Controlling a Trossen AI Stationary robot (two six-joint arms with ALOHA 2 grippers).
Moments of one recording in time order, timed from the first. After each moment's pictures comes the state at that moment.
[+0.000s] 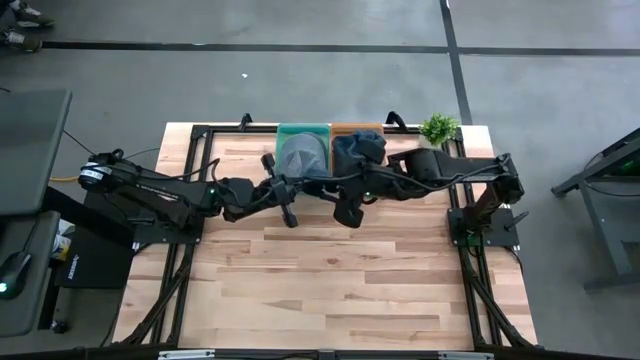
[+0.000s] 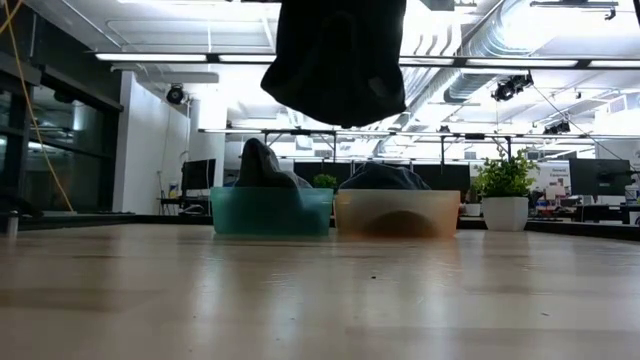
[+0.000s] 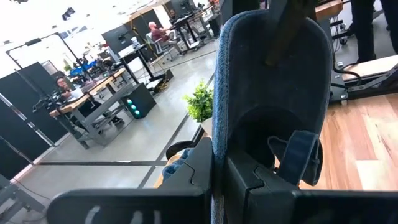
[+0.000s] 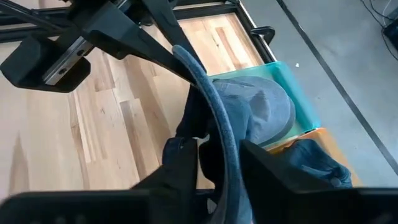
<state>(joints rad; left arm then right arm) -0.19 1.23 0.92 0.24 -0.66 0.37 0.15 1.74 2.05 -1.16 0.46 0.31</state>
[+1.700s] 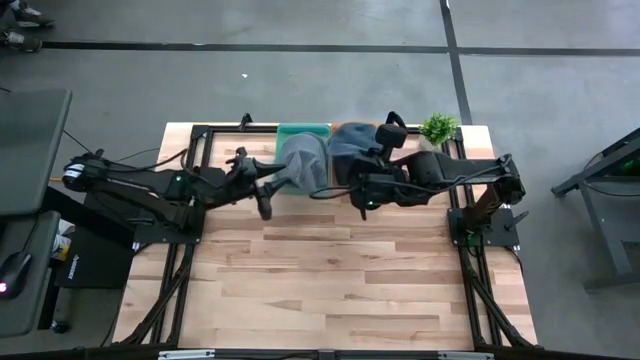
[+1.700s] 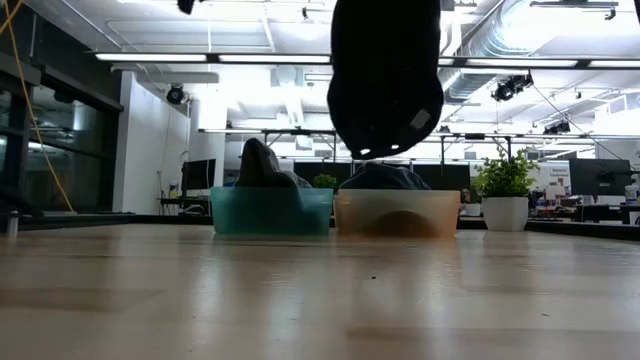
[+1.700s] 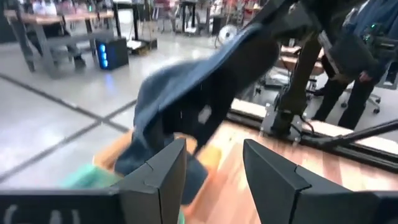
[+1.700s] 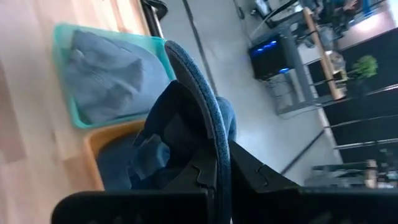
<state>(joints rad) -0.19 1.00 0.92 -0.06 -0.63 -0.18 0.18 1.73 2.05 -1.42 0.94 0.10</state>
